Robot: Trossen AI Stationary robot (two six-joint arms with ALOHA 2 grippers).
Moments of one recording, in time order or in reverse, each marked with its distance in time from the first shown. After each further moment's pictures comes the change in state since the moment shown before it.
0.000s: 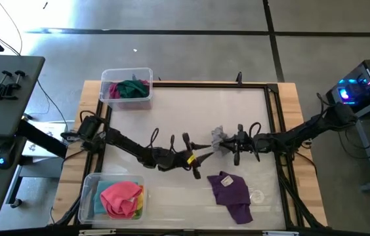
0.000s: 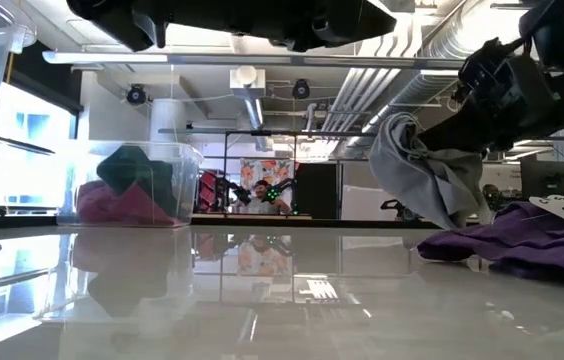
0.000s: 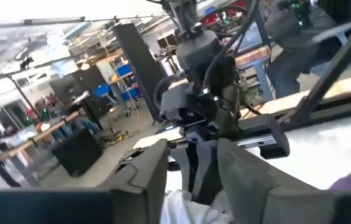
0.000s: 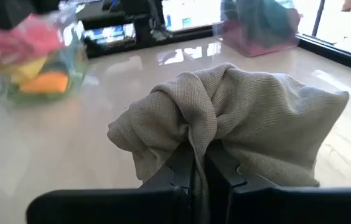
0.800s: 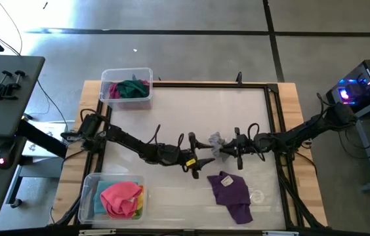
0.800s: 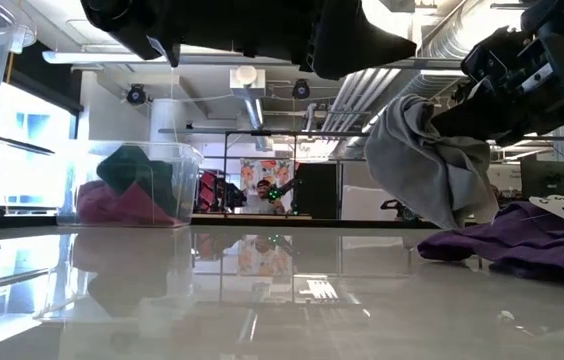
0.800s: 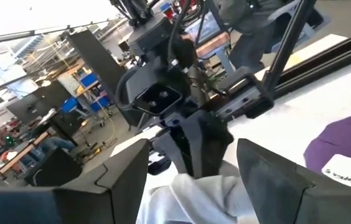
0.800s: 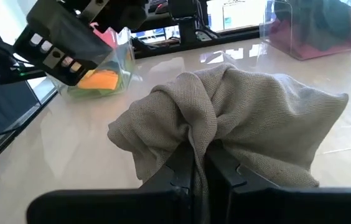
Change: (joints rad) left arm 0.046 0.000 0.000 -0.103 0.211 0.084; right arm 0.000 0.002 0.000 0.046 -0.177 -0.004
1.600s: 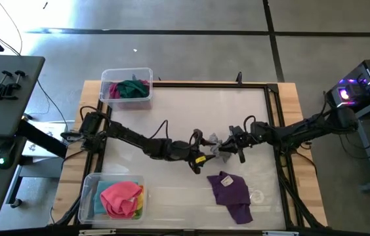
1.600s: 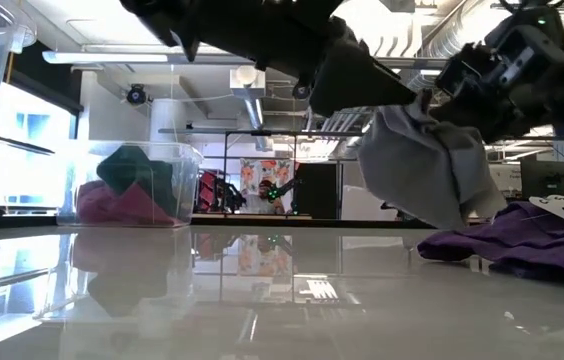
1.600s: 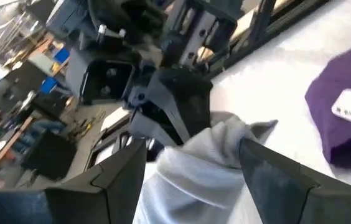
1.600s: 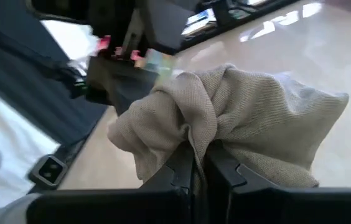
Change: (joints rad) left arm 0.067 0.002 0.108 -0.330 0.045 0.049; right arm -0.254 0.000 0.041 -0.050 -0.474 0.176
